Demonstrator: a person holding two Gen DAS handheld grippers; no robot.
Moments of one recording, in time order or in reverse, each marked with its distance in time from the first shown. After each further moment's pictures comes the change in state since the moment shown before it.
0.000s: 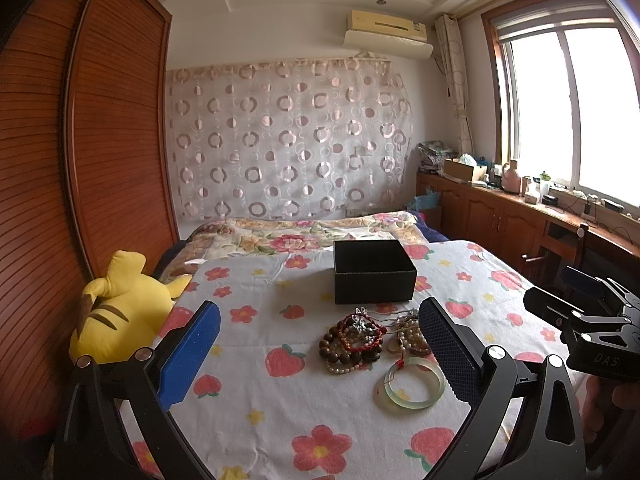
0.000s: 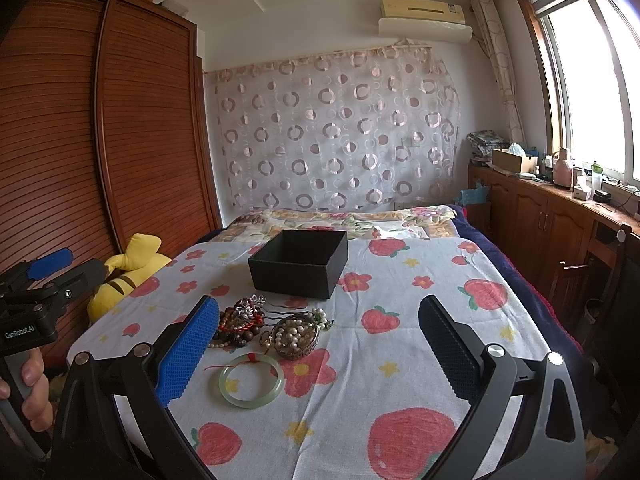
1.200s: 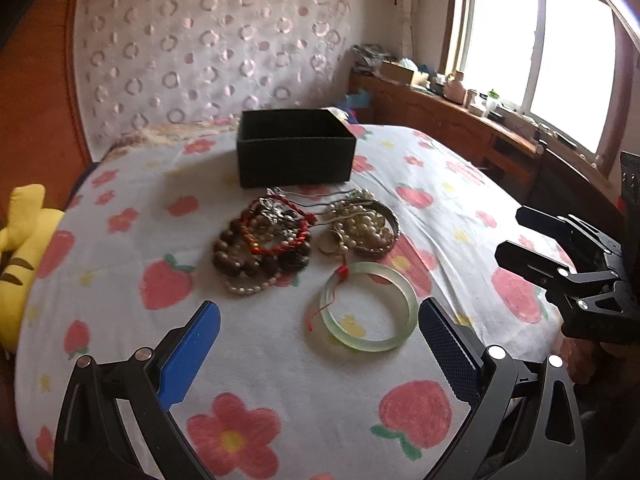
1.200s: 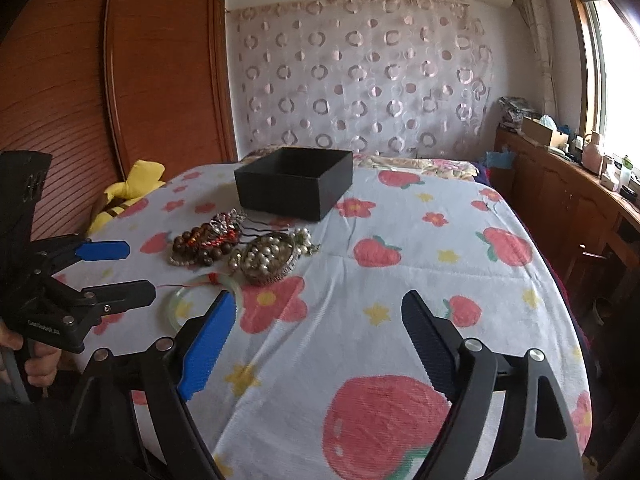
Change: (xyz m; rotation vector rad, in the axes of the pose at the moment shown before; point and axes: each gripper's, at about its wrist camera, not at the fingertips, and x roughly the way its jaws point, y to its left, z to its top) left arm 0.112 -0.037 -0.068 0.048 0.383 -0.301; right arm 0.051 -0.026 -0.052 -0.086 0.223 0.074
